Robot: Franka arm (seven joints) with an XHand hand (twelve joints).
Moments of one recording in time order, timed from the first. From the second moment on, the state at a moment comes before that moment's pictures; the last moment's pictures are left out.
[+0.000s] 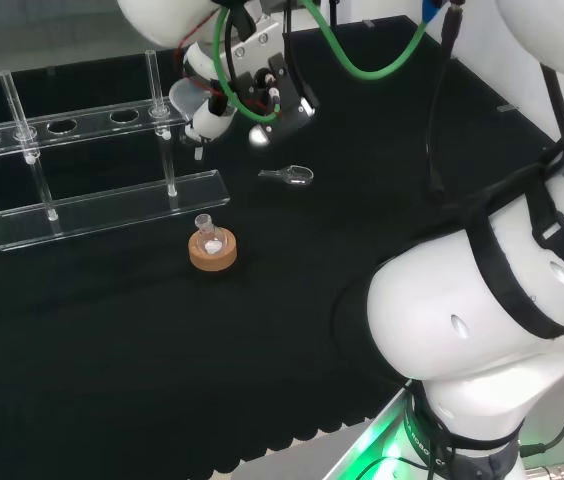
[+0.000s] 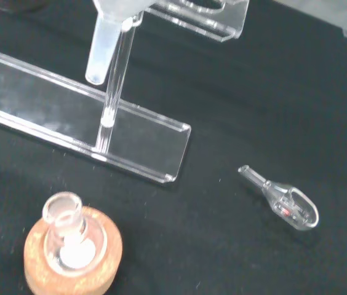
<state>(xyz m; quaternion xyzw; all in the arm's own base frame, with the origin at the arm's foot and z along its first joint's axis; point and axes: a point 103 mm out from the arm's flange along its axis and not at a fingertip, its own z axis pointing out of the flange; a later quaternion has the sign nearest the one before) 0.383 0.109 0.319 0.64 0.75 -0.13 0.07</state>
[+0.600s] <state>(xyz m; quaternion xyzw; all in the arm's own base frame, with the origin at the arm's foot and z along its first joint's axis) 0.422 0.103 0.350 0.66 0.74 -0.11 0.07</state>
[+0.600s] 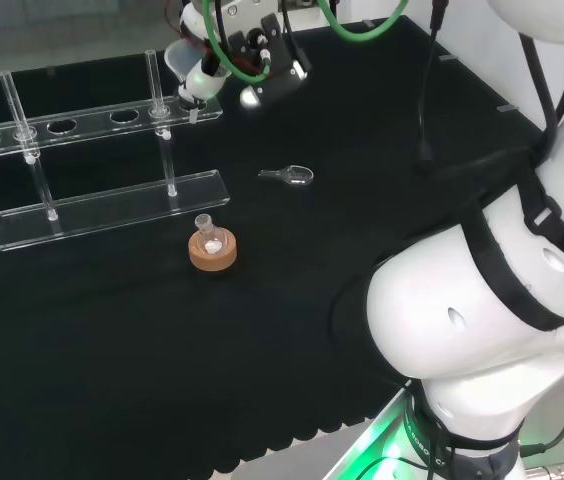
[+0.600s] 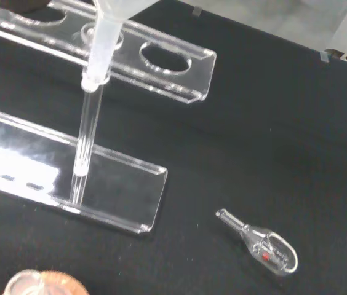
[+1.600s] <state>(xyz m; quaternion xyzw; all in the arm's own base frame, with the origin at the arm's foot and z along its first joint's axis) 0.515 0.082 0.341 0.67 0.73 -0.11 0.06</state>
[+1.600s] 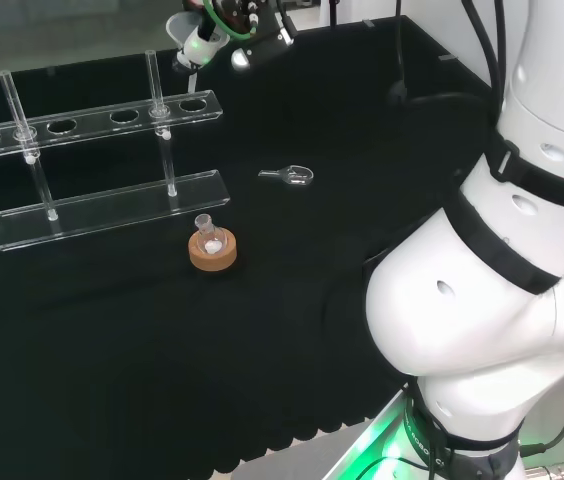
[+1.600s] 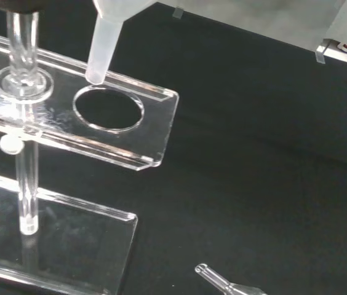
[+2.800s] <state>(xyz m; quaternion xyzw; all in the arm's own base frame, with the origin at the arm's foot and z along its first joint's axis) 0.553 0.078 0.294 0.66 0.73 -0.14 0.05</state>
